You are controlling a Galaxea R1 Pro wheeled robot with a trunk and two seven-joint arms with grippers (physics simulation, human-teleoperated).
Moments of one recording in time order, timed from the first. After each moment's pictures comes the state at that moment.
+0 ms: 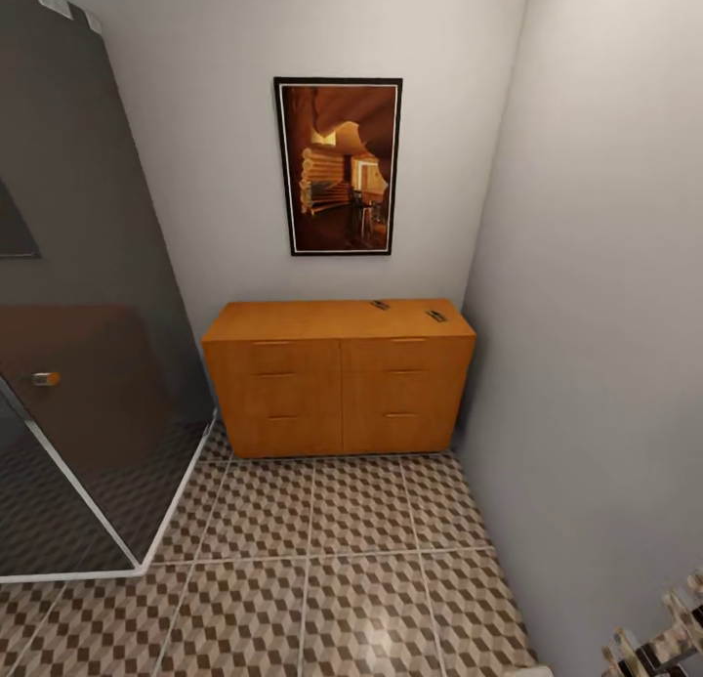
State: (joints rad) left arm -0.37 0.07 -0.50 -0.02 0.60 -0.24 0.03; right arm -0.34 -0.05 0.23 -0.03 -0.12 -0.56 0.00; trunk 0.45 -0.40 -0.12
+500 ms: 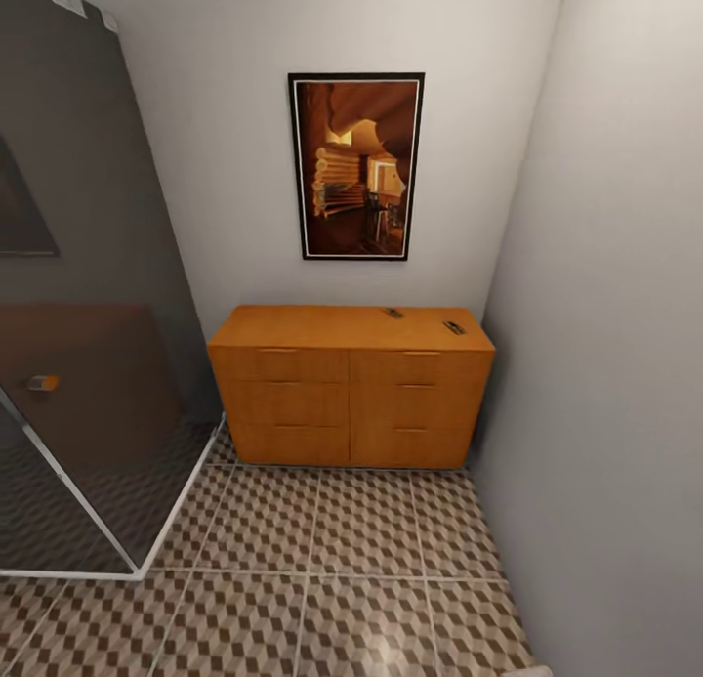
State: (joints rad) left arm -0.37 0.07 -0.50 -0.02 0.60 -0.24 0.03; right arm -0.34 -0.05 0.23 -0.03 -0.12 -0.56 0.00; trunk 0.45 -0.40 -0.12
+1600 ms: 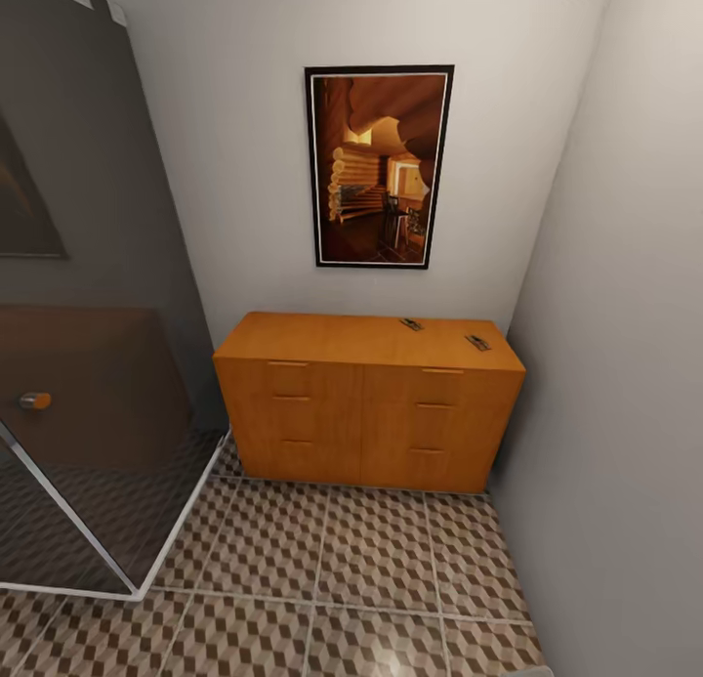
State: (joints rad) left arm -0.37 0.07 -0.50 -0.02 0.60 -0.24 0.03; right arm -0.34 -0.05 0.23 -0.03 -0.12 -0.56 0.00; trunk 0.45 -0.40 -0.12
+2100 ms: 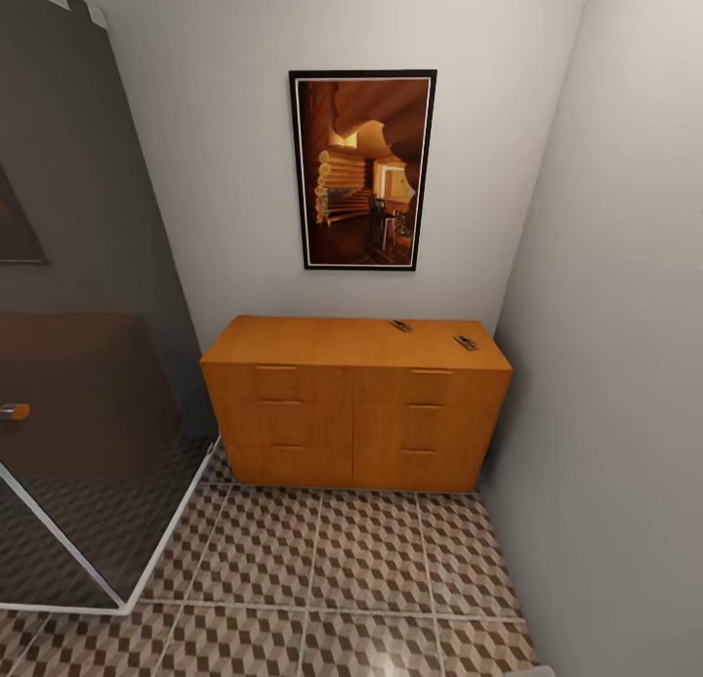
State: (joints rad) left arm -0.37 0.07 -0.50 -0.02 0.60 -0.24 0.03; right arm -0.34 -0.06 0.23 -0.03 -0.12 -0.56 0.00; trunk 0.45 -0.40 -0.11
